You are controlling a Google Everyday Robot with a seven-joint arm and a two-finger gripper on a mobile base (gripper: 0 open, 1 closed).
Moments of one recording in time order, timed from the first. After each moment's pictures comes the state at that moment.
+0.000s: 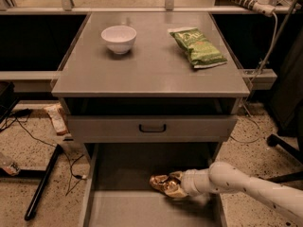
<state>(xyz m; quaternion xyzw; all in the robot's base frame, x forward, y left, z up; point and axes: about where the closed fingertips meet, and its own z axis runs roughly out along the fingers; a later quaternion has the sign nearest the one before) 0.510 -0.090 0.379 -0.59 0.71 0.20 0.33</state>
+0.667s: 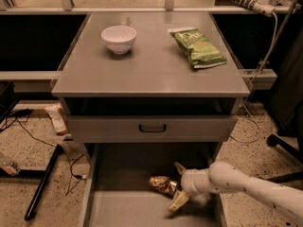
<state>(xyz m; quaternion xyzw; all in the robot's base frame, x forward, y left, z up) 0.510 -0.090 0.379 -0.59 0.71 0.20 0.33</state>
